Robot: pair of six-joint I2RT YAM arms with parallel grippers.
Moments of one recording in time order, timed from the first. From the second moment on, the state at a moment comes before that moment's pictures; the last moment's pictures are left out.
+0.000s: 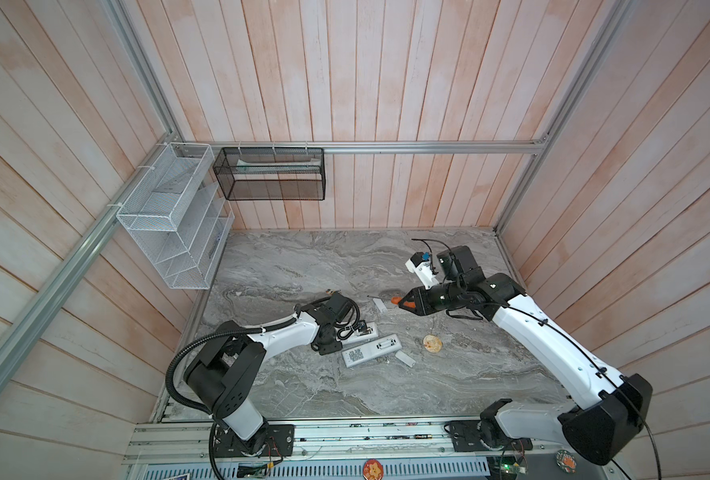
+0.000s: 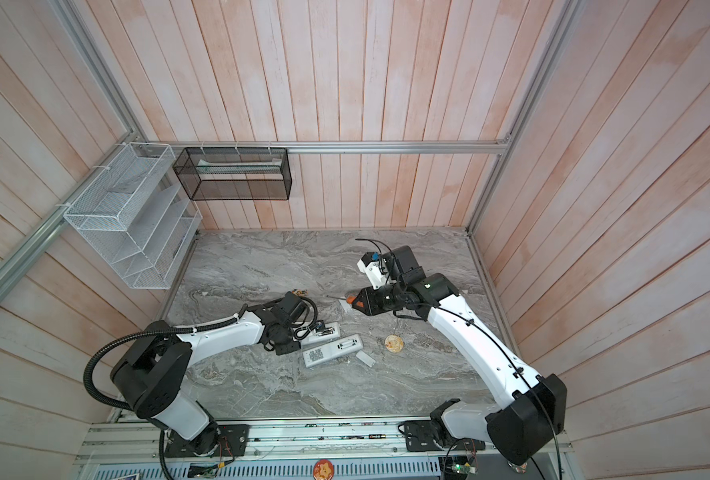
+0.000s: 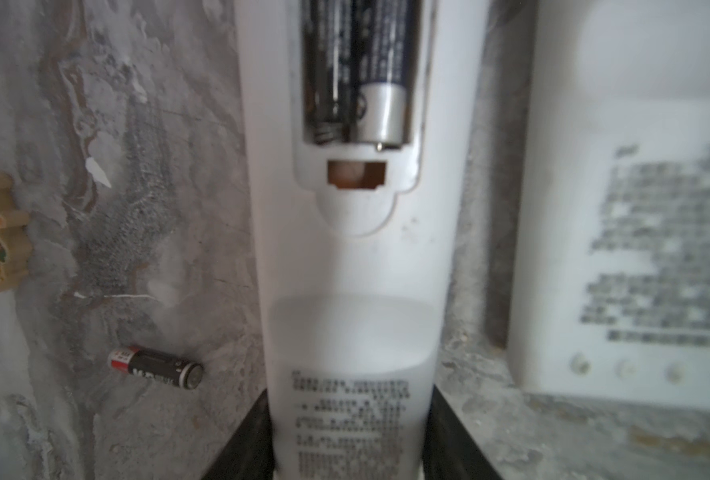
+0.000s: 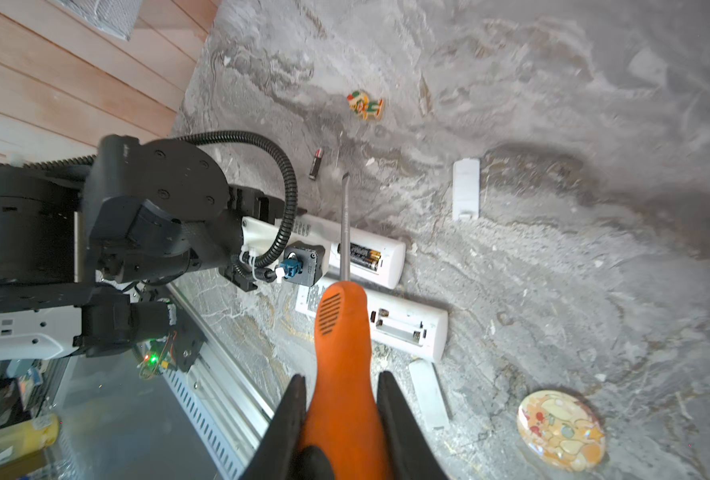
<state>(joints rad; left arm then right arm) -0.69 1.64 0.91 -0.55 -0.11 0.71 0.53 1.30 1.23 -0.86 -0.46 0.24</state>
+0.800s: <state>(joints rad) -0.72 1.62 0.89 -0.50 -0.19 0.74 0.55 1.32 1.04 -0.83 -0.45 0.17</state>
